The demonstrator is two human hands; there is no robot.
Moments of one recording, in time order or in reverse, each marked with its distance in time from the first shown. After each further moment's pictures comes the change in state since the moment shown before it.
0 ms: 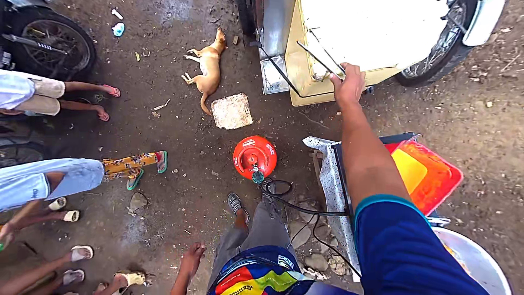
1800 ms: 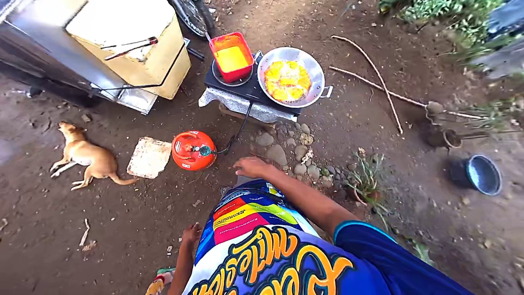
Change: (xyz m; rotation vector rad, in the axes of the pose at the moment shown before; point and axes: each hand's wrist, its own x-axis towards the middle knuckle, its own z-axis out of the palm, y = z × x) left_hand 0.218 0.017 -0.107 0.659 -0.295 0.433; right_hand -0.683 -0.137 0.006 0.223 -0.615 0.309
